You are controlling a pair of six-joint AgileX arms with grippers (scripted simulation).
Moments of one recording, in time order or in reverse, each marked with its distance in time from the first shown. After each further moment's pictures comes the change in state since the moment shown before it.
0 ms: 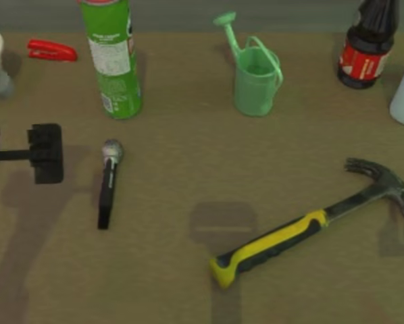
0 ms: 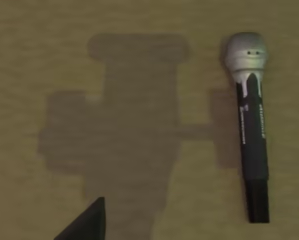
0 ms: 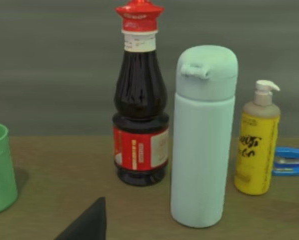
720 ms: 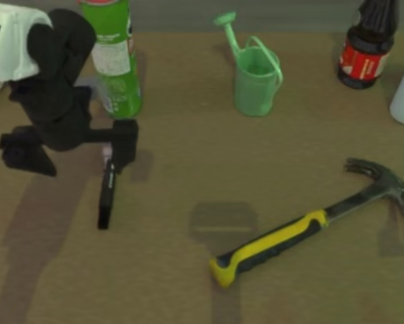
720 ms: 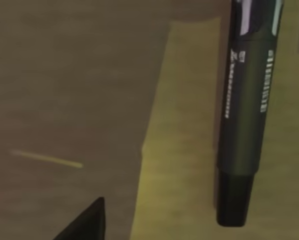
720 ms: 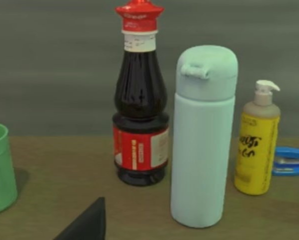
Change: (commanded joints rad) left arm -0.124 0.787 0.571 -0.370 0.025 -0.114; right arm 0.000 0.000 0.000 0.000 0.000 0.000
